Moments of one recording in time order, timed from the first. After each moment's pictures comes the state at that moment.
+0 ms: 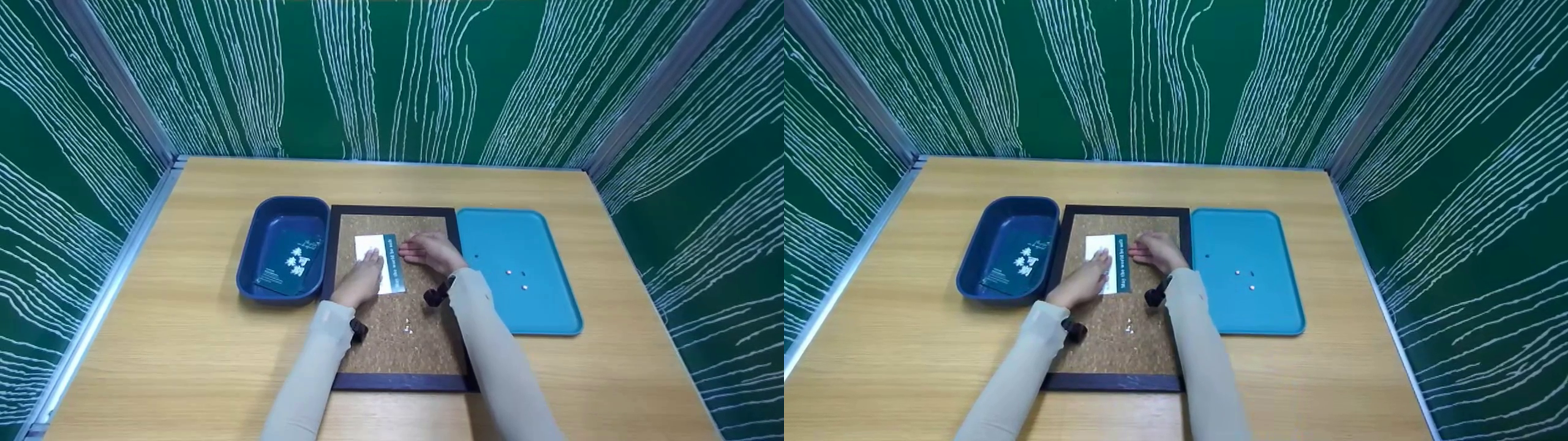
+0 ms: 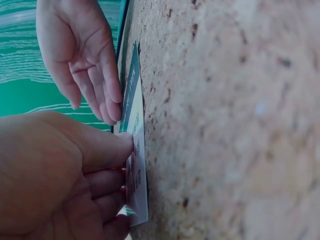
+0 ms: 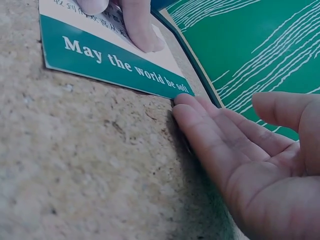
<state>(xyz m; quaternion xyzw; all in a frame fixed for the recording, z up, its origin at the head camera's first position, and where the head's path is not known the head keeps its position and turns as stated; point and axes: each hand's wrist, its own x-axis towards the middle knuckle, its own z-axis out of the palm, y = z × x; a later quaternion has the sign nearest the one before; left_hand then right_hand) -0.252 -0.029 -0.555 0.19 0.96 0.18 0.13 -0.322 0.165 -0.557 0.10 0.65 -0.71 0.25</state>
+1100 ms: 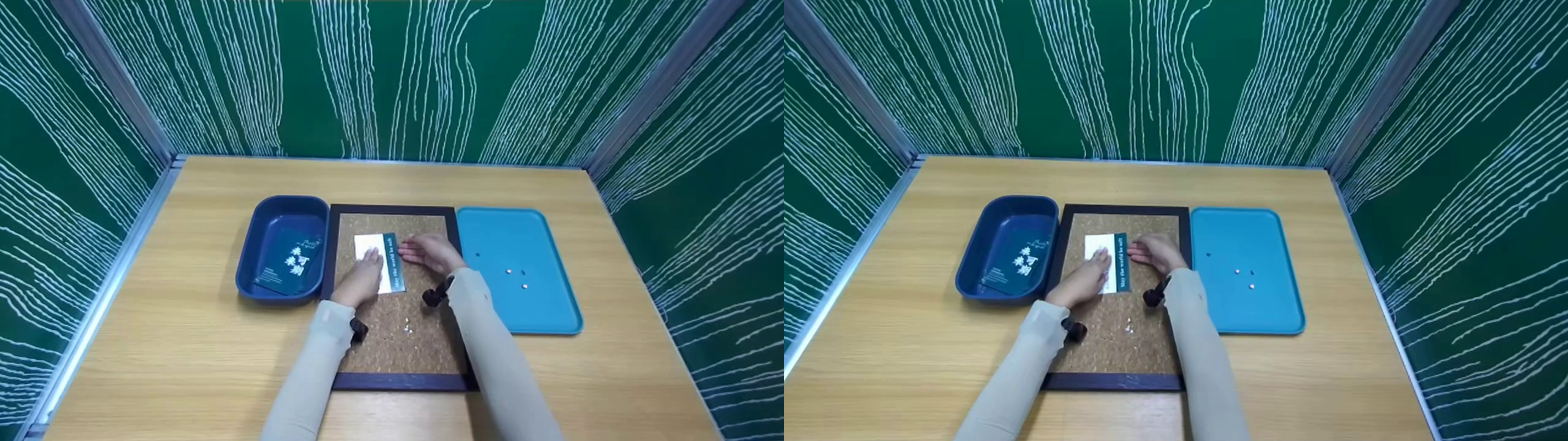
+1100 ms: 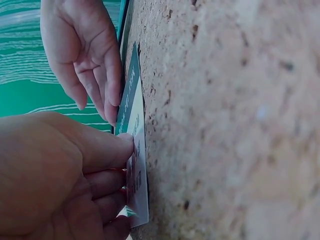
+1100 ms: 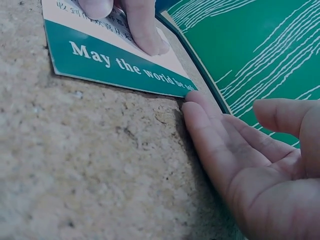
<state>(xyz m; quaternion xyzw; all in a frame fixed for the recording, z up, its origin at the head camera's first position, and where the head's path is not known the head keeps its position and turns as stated) -0.252 -0.028 -0.555 0.19 0.96 0.17 0.12 -0.322 0.163 -0.561 0.13 0.62 -0.73 0.26</state>
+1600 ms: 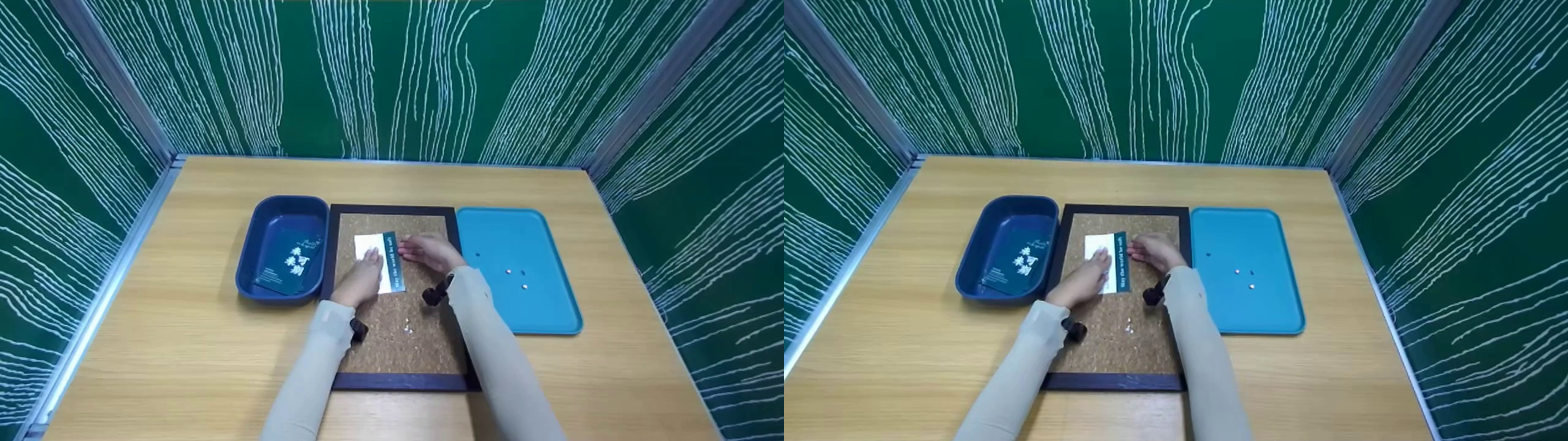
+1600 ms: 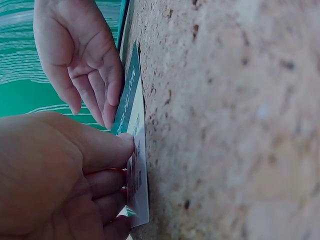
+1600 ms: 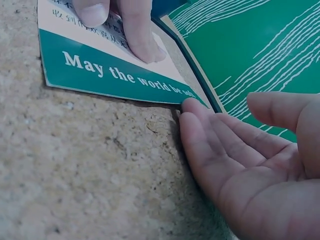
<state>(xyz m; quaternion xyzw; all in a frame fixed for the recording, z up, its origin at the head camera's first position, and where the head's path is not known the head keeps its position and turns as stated) -0.252 -0.027 -0.553 0.18 0.96 0.18 0.14 -0.319 0.162 -0.552 0.09 0.66 -0.70 0.27</state>
